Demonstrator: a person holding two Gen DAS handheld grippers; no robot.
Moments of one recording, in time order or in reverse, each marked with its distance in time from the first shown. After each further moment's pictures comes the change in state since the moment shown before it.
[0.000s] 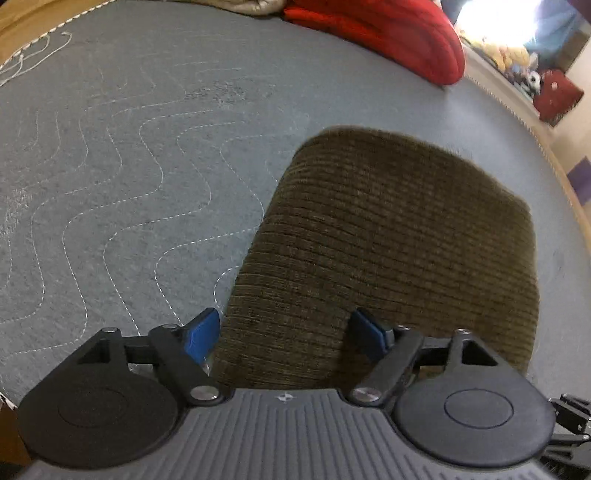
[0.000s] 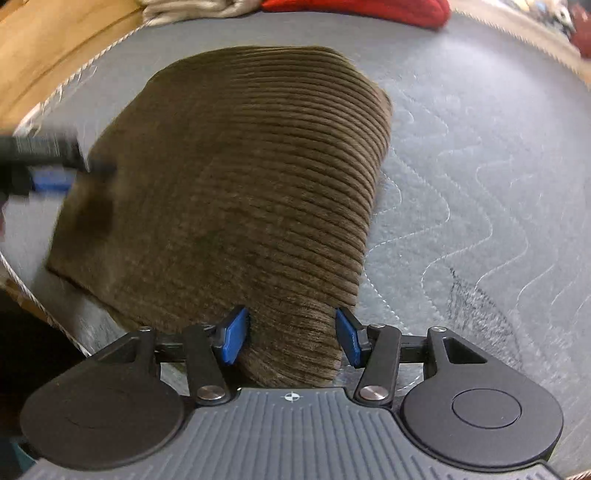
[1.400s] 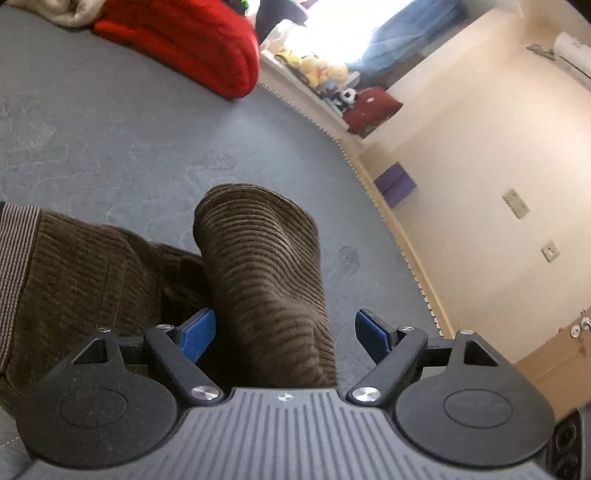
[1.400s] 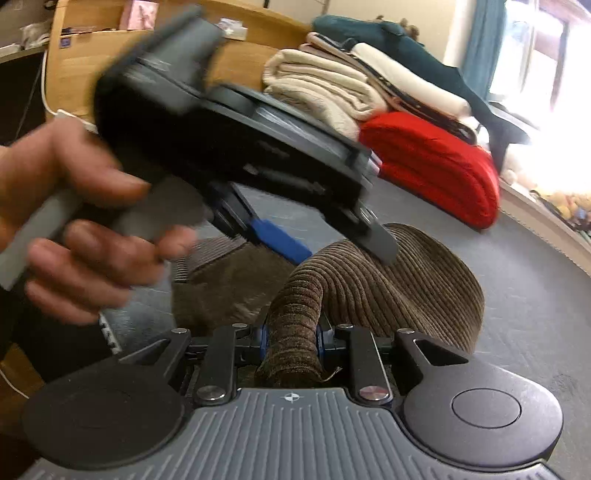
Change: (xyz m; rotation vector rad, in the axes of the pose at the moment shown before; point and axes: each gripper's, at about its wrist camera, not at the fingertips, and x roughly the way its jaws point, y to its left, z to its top) left arm -0.037 -0.115 -0.031 0.104 -0.086 -0.636; right arm -0.093 0.031 -0.079 -0.556 -0.458 0.026
